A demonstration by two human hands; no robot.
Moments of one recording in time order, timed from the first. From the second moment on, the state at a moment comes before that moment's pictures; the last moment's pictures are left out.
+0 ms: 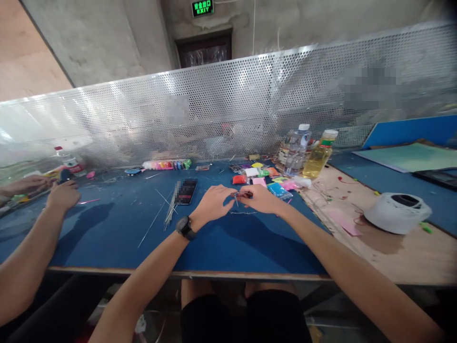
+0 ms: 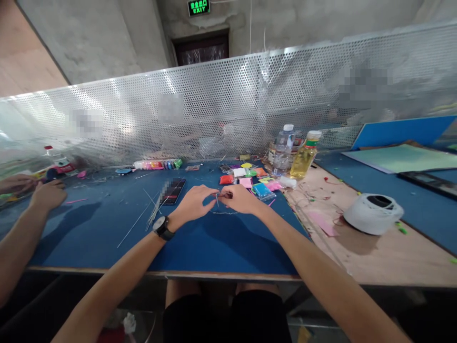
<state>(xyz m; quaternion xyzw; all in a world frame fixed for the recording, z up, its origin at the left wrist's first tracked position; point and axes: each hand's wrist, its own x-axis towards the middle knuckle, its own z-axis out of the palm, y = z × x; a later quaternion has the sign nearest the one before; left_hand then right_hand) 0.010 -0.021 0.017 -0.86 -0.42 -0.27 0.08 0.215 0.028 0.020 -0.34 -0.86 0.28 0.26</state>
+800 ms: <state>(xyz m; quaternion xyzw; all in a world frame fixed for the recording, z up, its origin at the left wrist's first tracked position) 0.006 -0.018 0.014 -0.84 -0.43 -0.32 0.08 0.216 0.029 0.019 -0.34 -0.87 0.22 0.29</state>
